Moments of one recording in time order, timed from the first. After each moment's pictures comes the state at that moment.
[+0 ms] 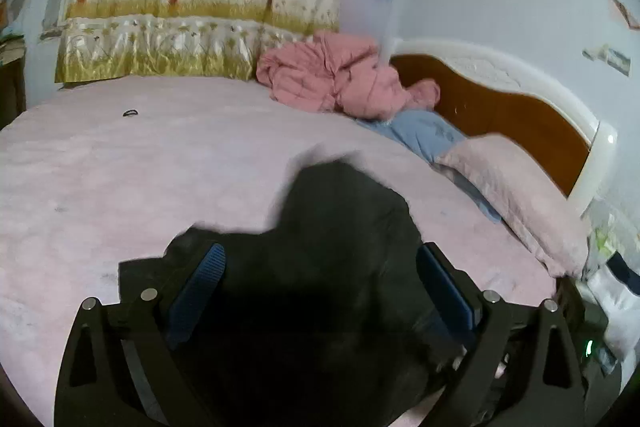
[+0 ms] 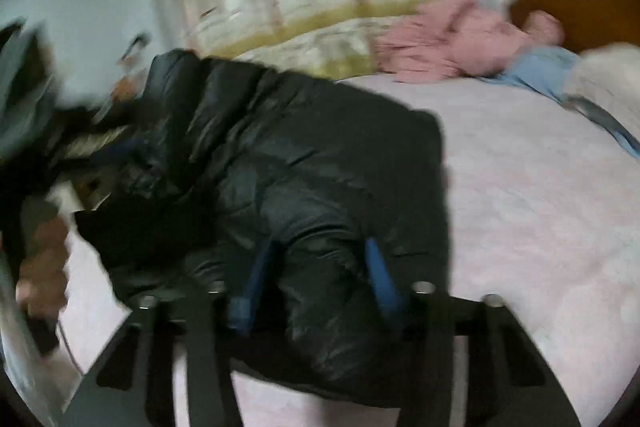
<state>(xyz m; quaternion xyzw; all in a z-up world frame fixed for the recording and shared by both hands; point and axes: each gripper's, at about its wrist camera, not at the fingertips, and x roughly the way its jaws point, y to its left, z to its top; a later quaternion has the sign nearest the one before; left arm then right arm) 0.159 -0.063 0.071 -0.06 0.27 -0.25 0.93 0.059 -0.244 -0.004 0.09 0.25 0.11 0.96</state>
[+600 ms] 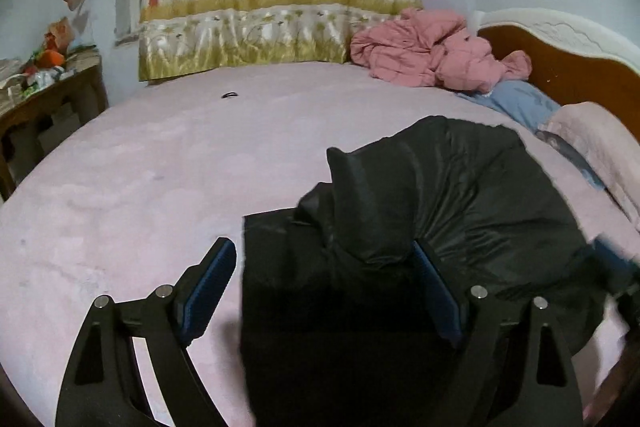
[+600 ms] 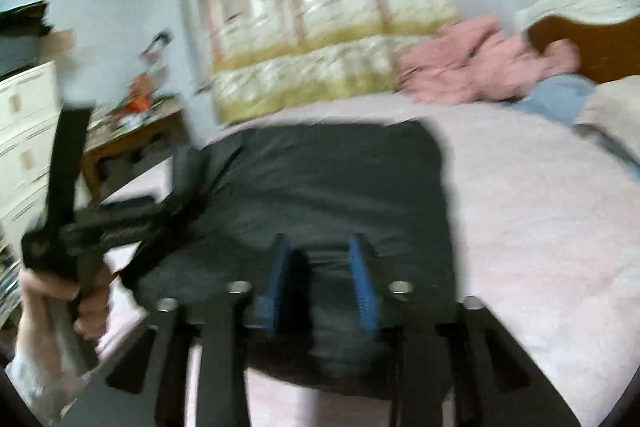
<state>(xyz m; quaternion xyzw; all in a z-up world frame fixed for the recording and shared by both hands) 0.161 -0.012 0.004 0.02 0.29 -0.07 0.96 0.038 -0.227 -0.001 0.08 0.21 0.07 0.97</state>
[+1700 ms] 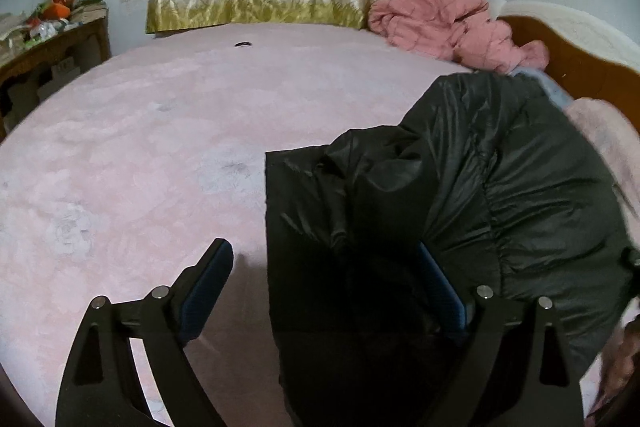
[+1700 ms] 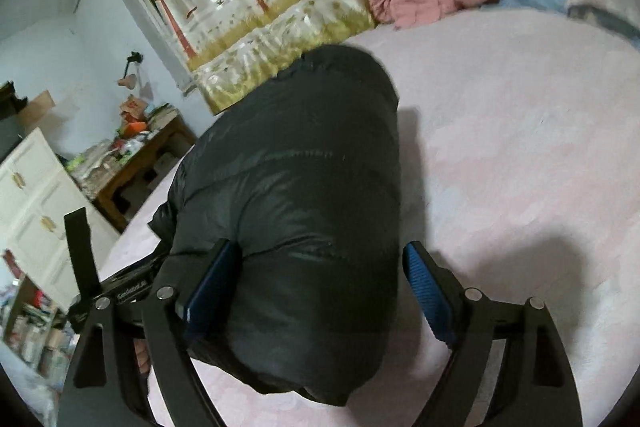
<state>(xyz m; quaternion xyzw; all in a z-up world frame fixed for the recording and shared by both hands) 0.169 0.020 -0.052 -0.04 0.34 -0.09 0.94 0.100 -0.279 -0.058 0.23 0.31 0.14 0.91</state>
